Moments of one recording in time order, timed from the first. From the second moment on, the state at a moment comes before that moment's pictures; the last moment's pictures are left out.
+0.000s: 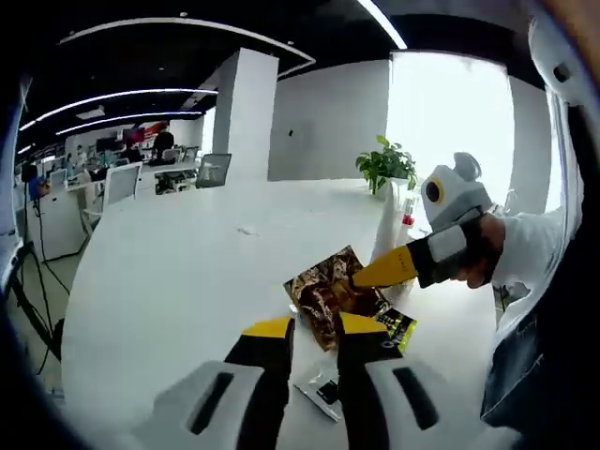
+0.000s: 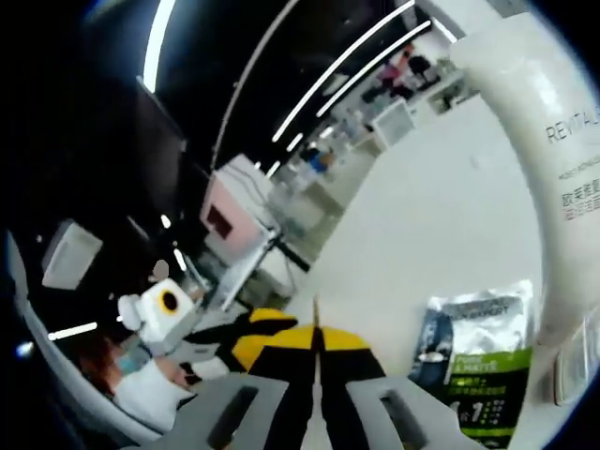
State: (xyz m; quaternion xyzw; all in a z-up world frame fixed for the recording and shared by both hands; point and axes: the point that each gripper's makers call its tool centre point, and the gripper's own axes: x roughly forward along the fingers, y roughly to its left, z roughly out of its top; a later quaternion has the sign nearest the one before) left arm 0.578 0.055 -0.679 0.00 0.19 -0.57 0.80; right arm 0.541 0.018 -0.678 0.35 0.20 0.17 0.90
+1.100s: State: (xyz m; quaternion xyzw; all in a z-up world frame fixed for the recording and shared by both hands) left arm 0.577 0.047 -0.666 -0.21 0.26 -0.57 0.75; right arm 0.529 0.022 -0.662 0.39 0.18 0.21 0.88
